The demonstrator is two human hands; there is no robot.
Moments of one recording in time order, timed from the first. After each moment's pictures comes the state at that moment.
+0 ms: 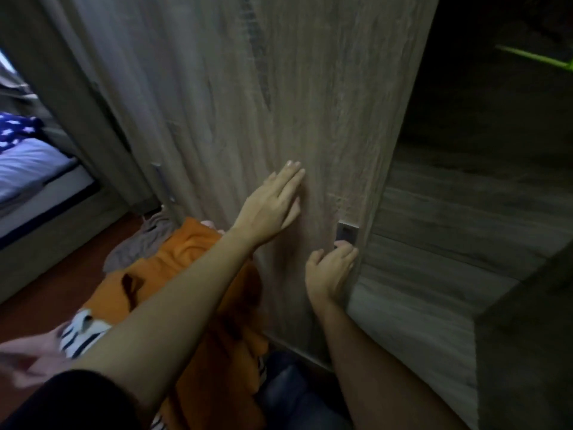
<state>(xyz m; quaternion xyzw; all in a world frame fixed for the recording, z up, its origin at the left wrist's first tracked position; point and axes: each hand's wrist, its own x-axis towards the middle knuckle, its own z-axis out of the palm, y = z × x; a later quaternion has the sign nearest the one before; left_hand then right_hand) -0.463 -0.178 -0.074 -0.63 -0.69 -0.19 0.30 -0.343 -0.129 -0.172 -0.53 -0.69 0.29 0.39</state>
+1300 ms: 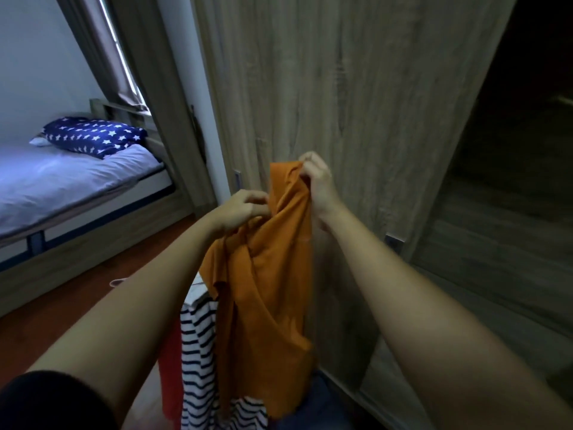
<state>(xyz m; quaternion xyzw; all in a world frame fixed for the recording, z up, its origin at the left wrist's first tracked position) -0.473 -0.363 -0.010 -0.38 -0.80 -0.43 -0.21 -0.378 -0.216 0.017 -0.01 -0.61 0.75 0.27</state>
